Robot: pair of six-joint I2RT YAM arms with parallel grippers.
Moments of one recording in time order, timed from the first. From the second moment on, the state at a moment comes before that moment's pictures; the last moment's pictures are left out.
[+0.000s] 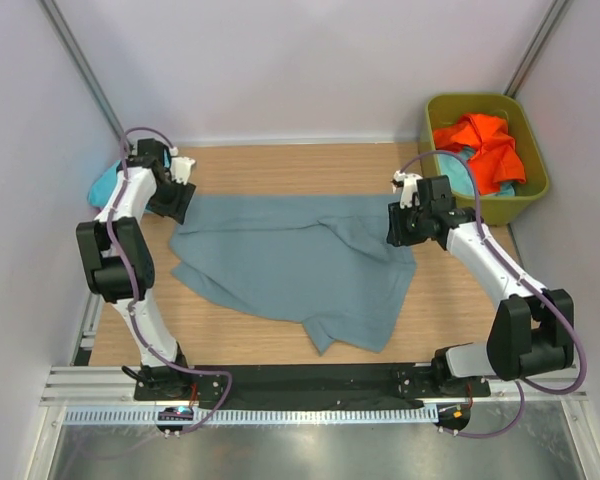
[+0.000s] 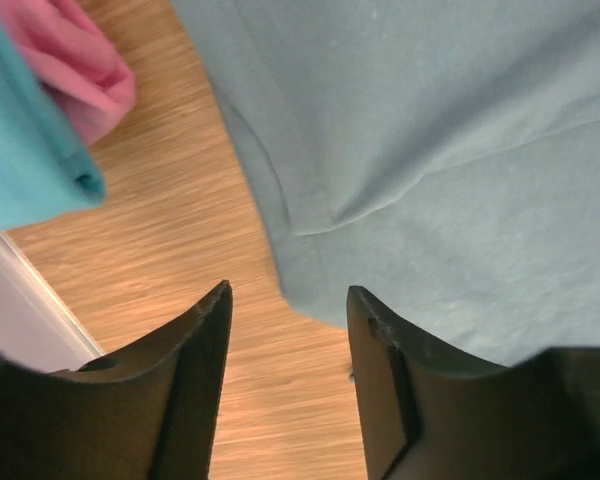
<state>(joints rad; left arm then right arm) 0.11 1.95 1.61 -0.86 0.08 0.47 0.17 1.37 0.98 -0.53 -0.20 -0.03</state>
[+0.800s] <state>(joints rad) 0.13 2.14 1.75 -1.10 0.44 0.23 0.17 1.85 1.29 -0.41 -0.41 0.08</state>
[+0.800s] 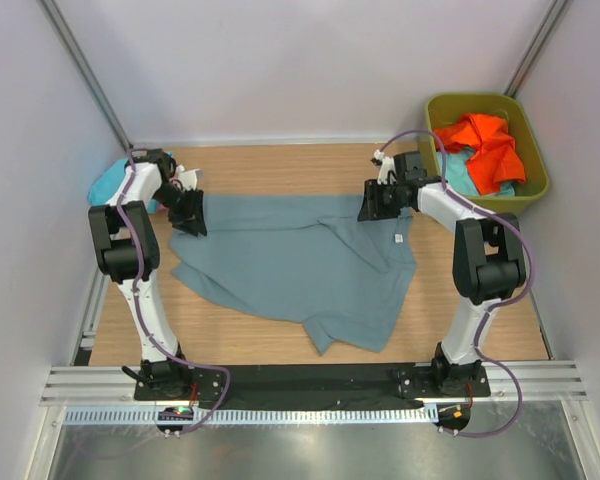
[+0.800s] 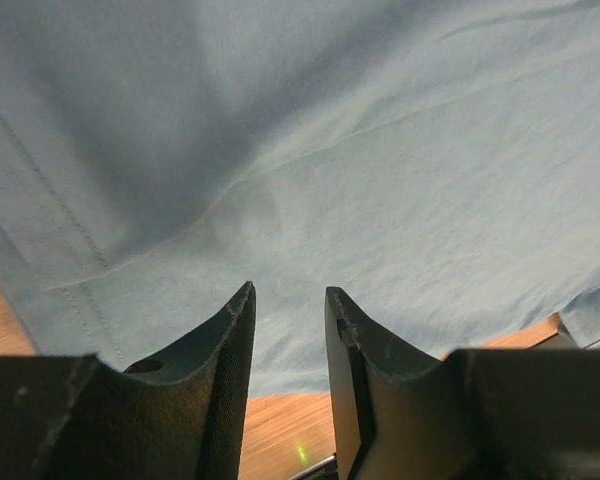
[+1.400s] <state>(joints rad) 0.13 2.14 1.69 -1.09 0.39 0.19 0.18 2.07 1.46 -0.37 -0.42 0.08</state>
